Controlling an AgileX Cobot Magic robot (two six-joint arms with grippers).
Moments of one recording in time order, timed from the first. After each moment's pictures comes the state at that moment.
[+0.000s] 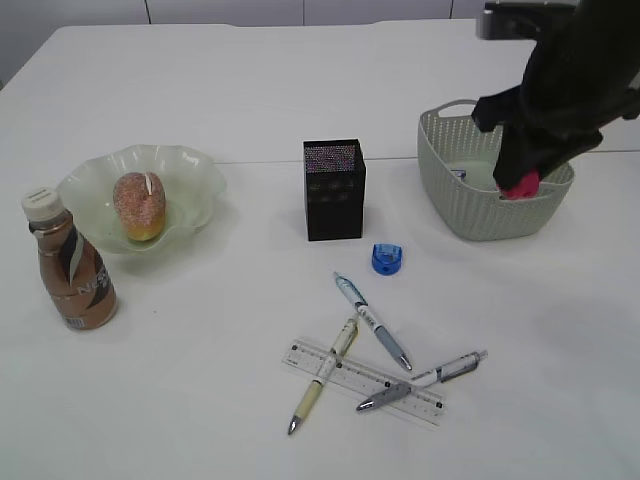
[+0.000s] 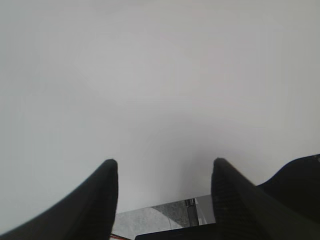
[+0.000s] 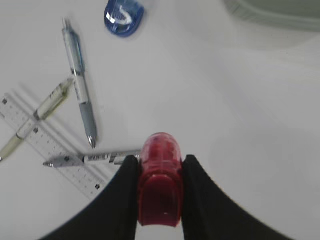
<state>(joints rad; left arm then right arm) -0.21 0.86 -0.81 0.07 1.24 -0.12 0.17 1.78 -1.56 0.13 1.22 -0.10</state>
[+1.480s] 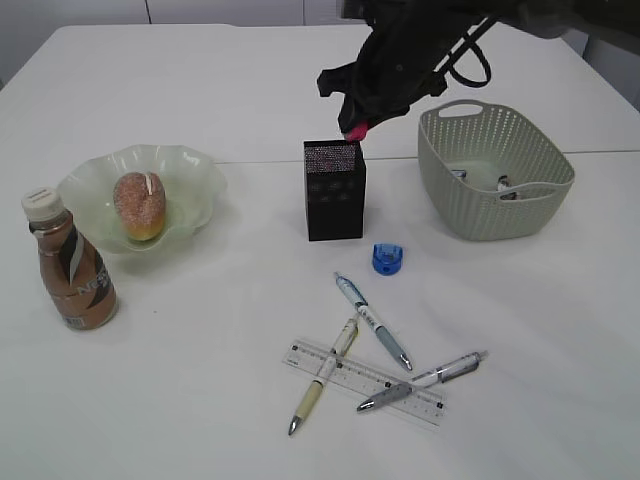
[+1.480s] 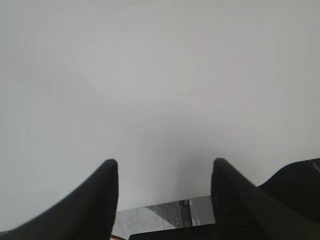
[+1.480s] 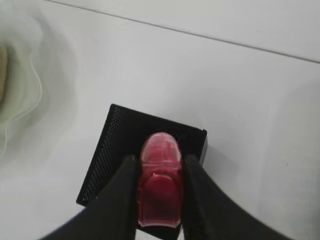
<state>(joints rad) -0.21 0.86 -0.81 0.07 1.24 -0.16 0.30 2.32 -2.21 0.22 0.98 -0.06</state>
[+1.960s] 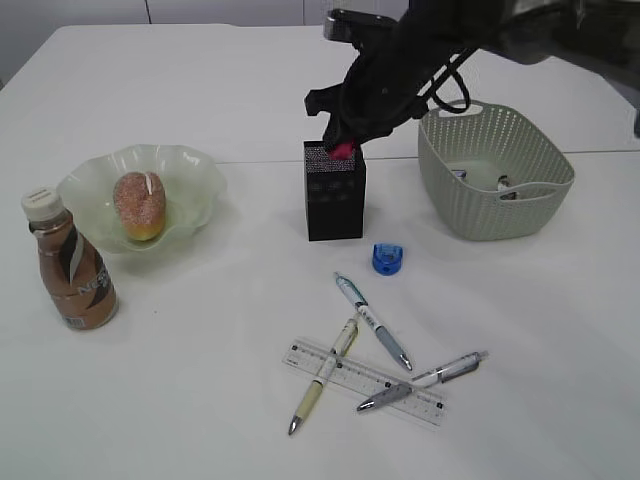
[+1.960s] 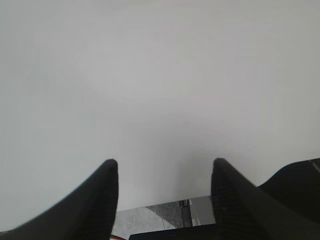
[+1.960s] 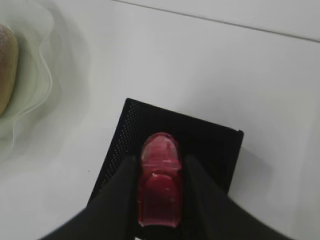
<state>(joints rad) -0.21 0.86 -0.81 0.07 1.24 -0.16 0.30 2.36 -2.21 0.30 0.94 -0.10</state>
